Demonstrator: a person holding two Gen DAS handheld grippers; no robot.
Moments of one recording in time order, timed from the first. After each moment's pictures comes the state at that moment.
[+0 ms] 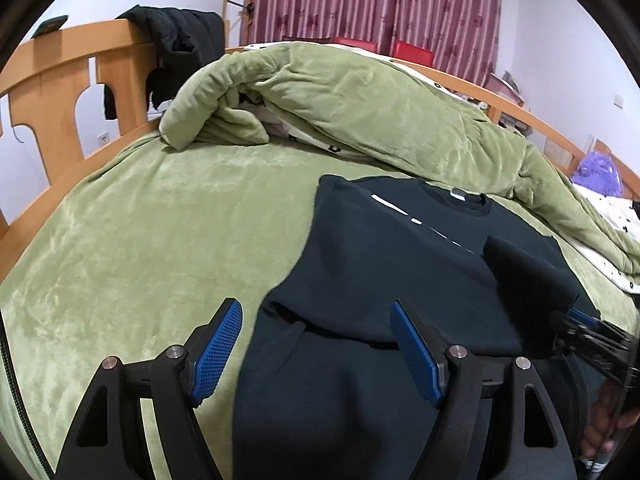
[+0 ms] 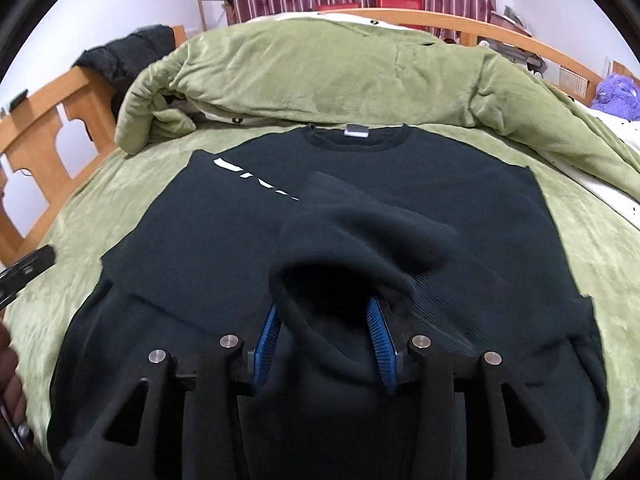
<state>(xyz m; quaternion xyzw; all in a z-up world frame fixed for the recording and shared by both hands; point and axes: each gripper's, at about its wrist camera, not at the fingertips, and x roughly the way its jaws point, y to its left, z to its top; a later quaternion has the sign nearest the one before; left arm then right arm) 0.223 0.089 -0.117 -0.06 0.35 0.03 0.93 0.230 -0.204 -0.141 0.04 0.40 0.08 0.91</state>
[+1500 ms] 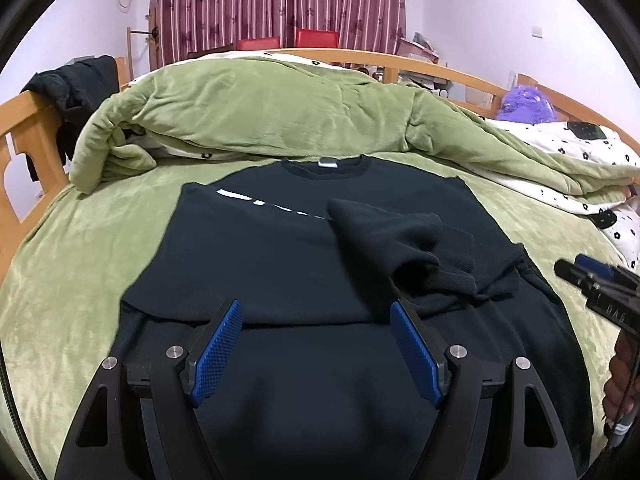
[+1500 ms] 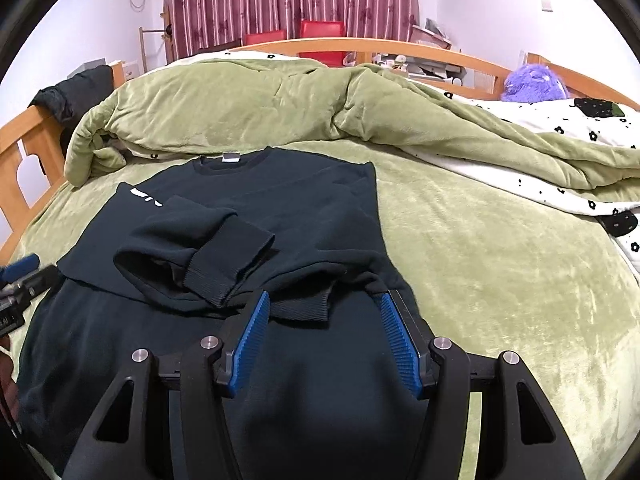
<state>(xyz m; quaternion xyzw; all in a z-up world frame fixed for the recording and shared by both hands) 0.191 -0.071 -0.108 0.03 0.35 -0.08 0.93 0.151 -0.347 -0.108 0.04 0.36 -0.04 0.93</state>
